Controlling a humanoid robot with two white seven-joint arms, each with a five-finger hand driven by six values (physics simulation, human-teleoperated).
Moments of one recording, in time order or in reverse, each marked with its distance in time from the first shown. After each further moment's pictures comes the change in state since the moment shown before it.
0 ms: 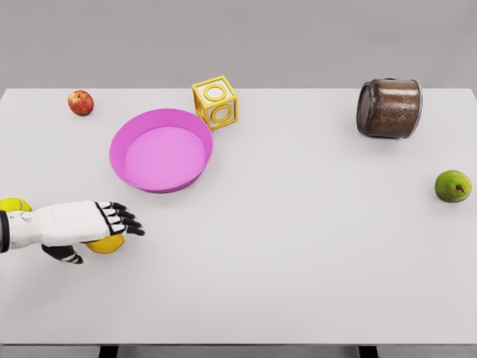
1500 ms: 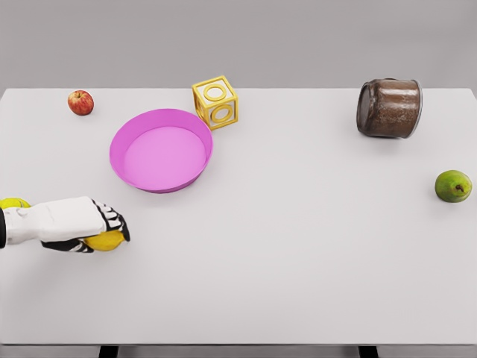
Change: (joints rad) left arm -0.012 0.000 0.003 0.022 0.026 0.000 0.000; right arm 0.000 0.000 0.000 0.000 0.000 0.000 0.000
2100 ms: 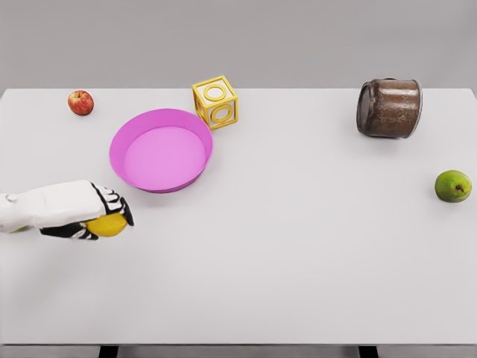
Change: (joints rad) left arm -0.008 -0.001 0.063 -0.030 0.118 0.000 0.000; right arm 0.000 0.000 0.000 0.000 0.000 0.000 0.000
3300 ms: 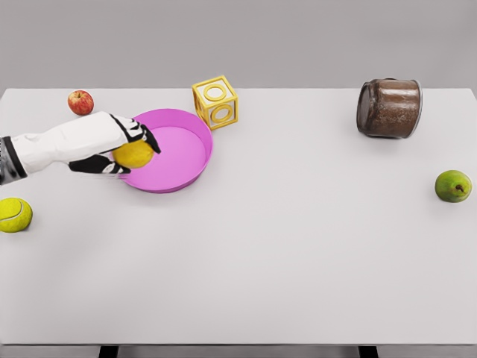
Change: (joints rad) left arm -0.244 -0.259 0.015 0.165 -0.001 0.000 0.000; right arm 0.000 0.000 0.000 0.000 0.000 0.000 0.000
